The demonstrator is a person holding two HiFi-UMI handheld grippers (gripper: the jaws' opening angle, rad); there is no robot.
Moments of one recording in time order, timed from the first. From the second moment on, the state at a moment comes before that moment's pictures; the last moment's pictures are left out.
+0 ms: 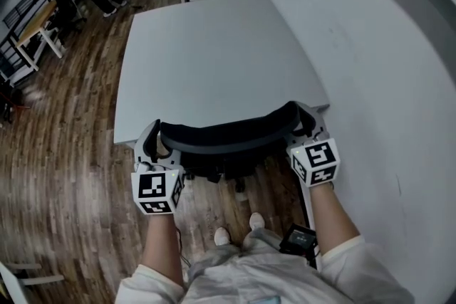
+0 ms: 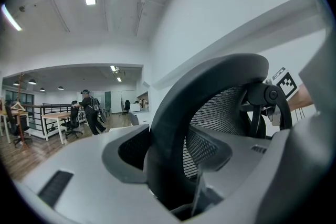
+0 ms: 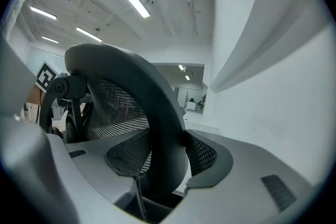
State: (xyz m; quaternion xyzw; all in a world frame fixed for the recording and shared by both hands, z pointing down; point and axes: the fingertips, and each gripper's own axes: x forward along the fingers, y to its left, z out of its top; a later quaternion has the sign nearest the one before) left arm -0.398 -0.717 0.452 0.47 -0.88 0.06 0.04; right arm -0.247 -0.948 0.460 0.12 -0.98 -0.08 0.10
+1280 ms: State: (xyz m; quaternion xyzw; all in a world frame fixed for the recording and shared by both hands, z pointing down) left arm -0.478 -0.755 0.453 0.46 -0.88 0.08 0.03; right arm -0.327 -0.986 0.461 0.11 -0.98 -0.08 0.11
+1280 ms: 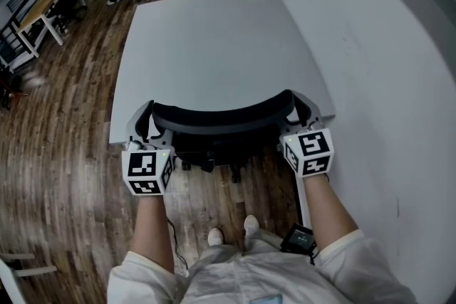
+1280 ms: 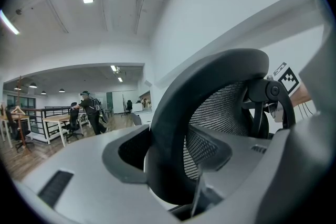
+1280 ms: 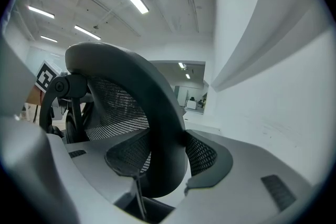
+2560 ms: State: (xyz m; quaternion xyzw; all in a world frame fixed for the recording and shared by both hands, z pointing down) left arm -0.360 -0.720 0.467 0.52 -0.85 -0.03 0.06; right arm -0.241 -0.921 0.456 0.00 -1.00 0.00 0.07
